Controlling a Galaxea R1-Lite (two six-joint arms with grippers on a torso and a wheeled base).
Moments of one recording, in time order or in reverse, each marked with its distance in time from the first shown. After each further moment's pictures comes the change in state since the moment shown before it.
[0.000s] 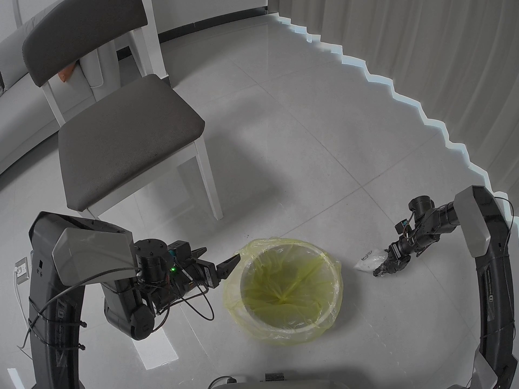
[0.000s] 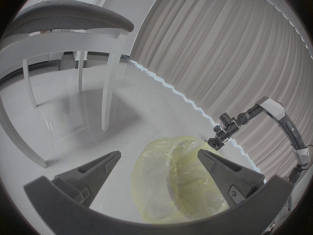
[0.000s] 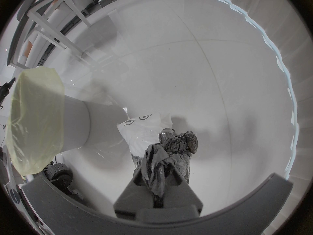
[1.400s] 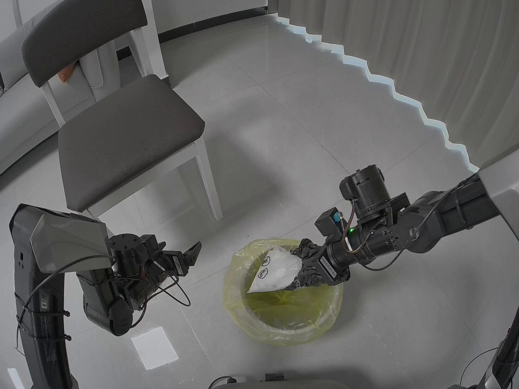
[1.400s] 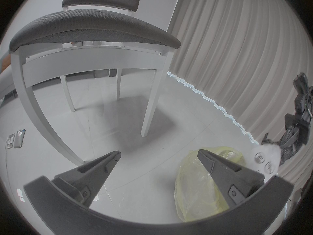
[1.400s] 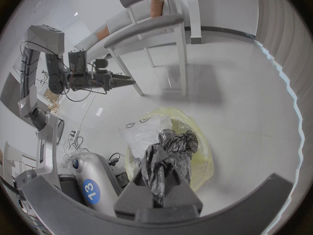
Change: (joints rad) left arm 0.114 -0.069 0.089 0.001 0.203 0.002; right arm 0.667 -0.686 0.634 -0.211 0.013 0.118
